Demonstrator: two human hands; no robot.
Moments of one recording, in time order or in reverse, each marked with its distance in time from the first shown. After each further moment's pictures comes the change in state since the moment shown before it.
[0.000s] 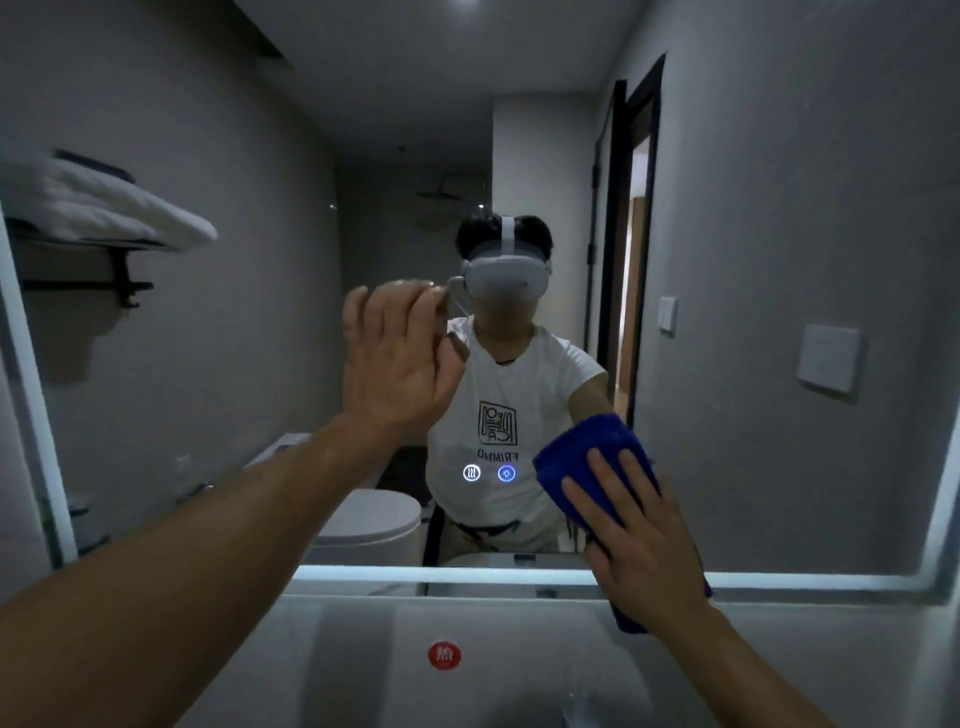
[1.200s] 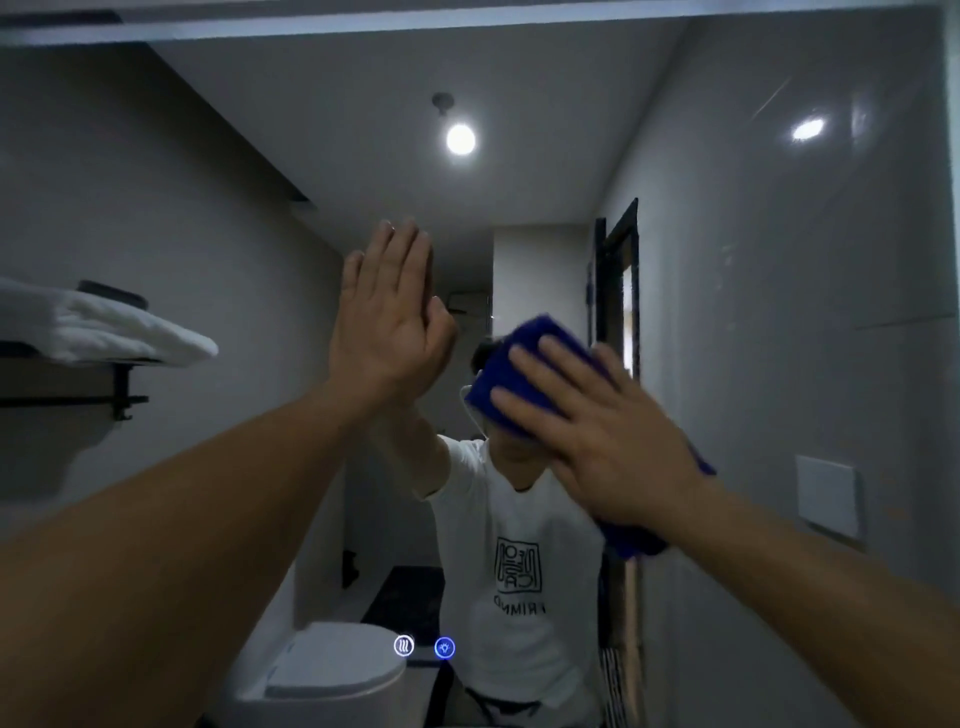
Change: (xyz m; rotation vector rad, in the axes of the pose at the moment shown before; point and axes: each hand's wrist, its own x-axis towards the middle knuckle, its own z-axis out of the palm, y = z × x) left_hand 0.158 0.016 0.026 -0.023 0.012 -0.078; right_hand 0.215 0.110 -0.068 -0.202 -0.046 -0.292
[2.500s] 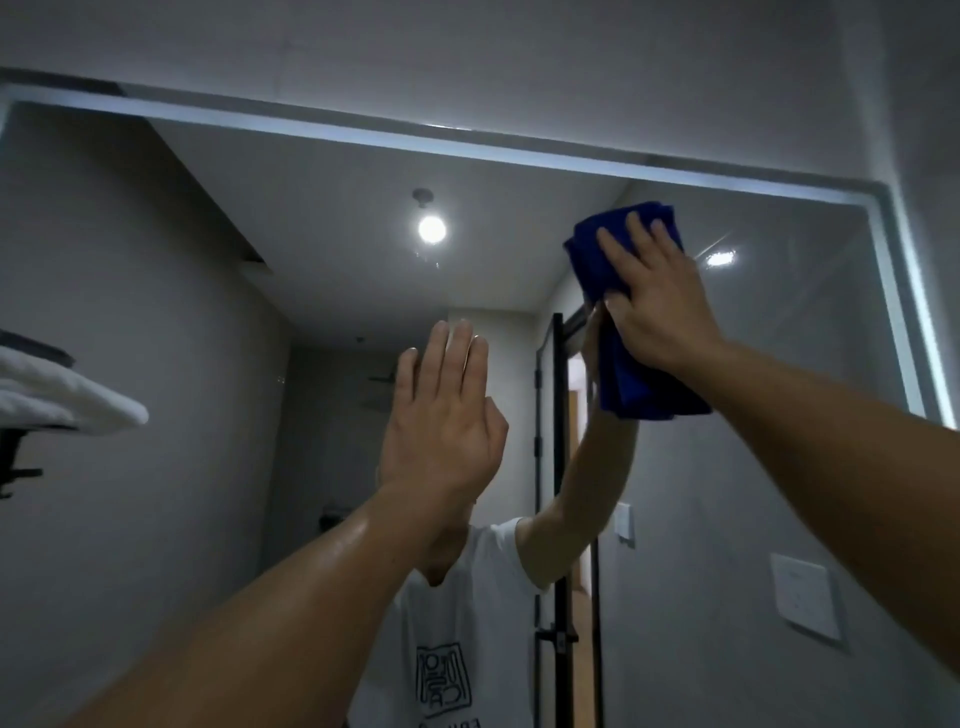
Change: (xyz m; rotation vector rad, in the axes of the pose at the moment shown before) left_hand 0.002 -0.006 0.005 0.016 -0.050 0.015; right_hand 0.159 0.108 -0.062 0.049 0.068 0.536
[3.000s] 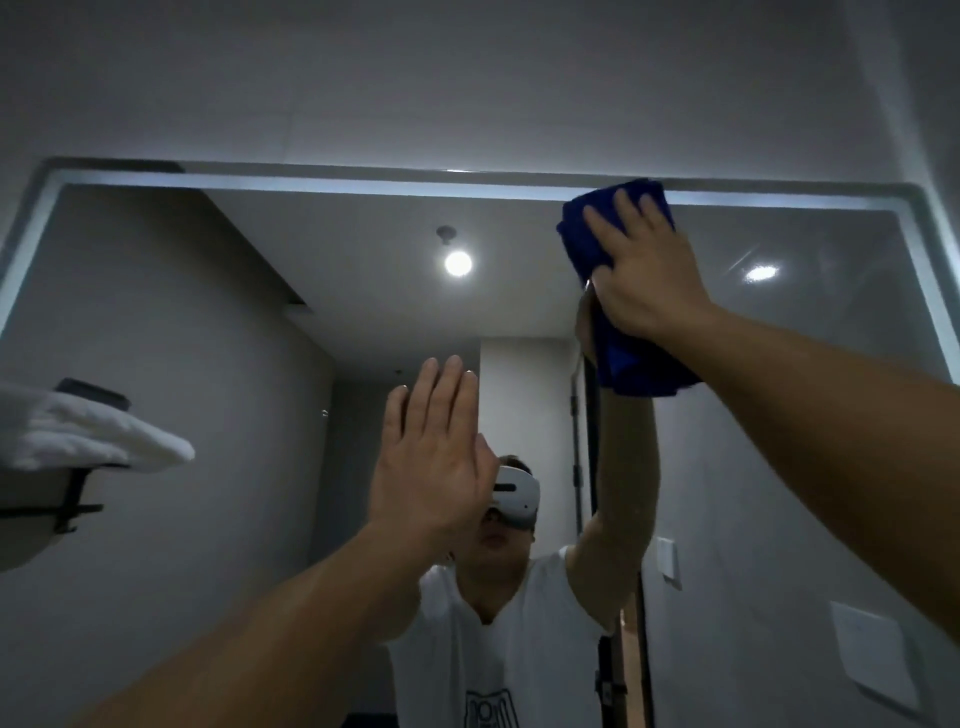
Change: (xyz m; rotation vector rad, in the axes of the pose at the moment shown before) left_hand 0.003 0.002 -0.001 0.045 0.042 -0.005; right_hand 0.057 0.007 -0.009 0.016 0.022 0.028
